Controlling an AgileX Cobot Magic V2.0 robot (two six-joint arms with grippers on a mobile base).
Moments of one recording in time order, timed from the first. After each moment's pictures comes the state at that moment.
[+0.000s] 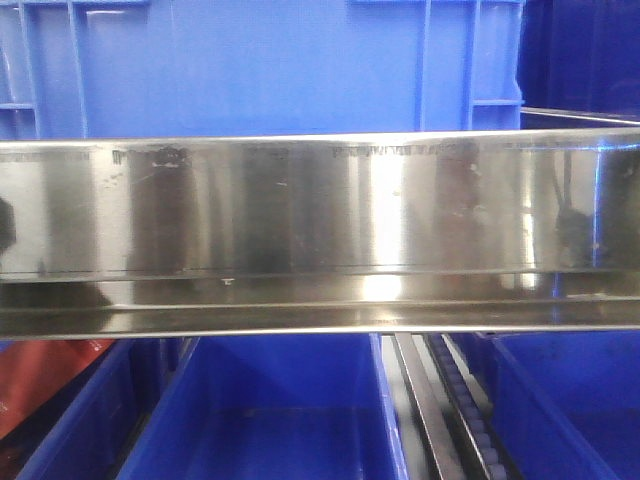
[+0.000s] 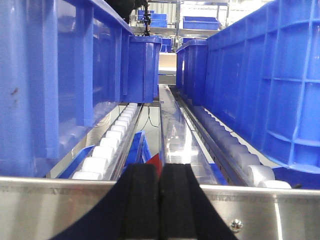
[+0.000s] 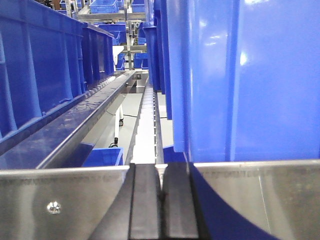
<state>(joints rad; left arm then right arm) 0.03 0.01 0.00 -0.02 0.03 0.00 -0.11 0.01 0.00 0.04 0.08 0.03</state>
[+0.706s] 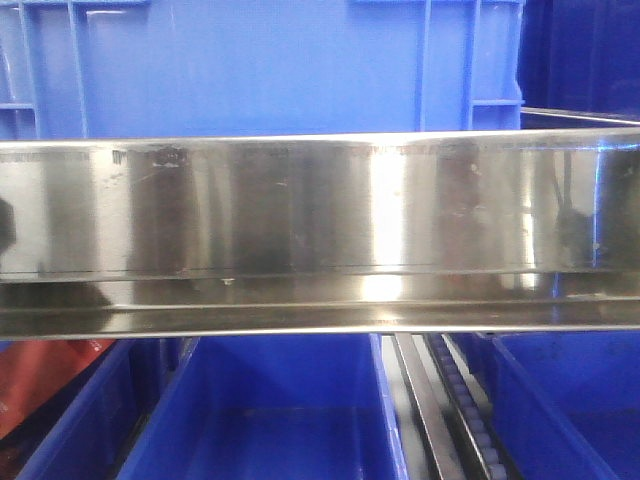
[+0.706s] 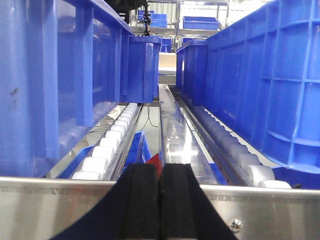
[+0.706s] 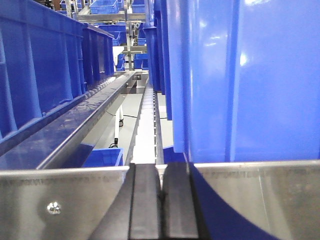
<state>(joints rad) 0.03 0.01 0.00 -0.02 0.03 0.00 -0.11 0.00 0.00 0.04 0.08 0.03</state>
